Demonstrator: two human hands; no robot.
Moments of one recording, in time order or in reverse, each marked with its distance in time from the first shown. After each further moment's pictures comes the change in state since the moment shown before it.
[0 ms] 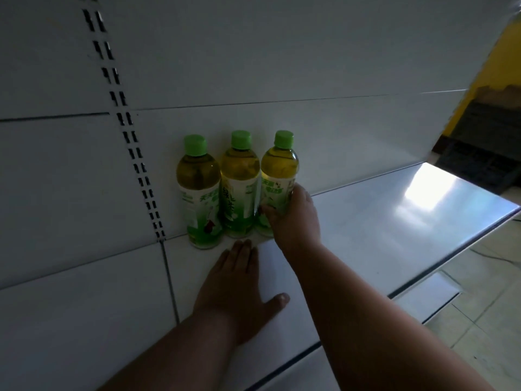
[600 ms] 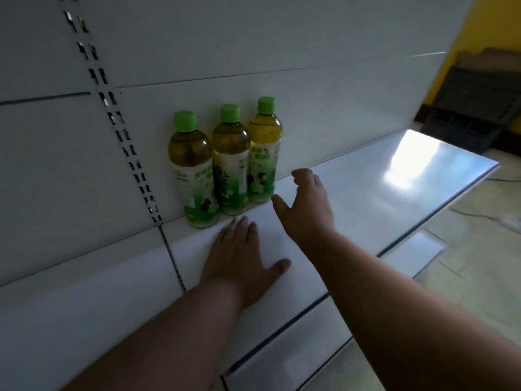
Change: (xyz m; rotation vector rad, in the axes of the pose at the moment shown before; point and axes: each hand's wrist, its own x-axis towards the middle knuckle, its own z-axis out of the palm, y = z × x) left_hand -0.002 0.002 -0.007 -0.023 0.030 0.028; right_hand -0.043 0.007 -0.029 -0.126 0.004 -0.023
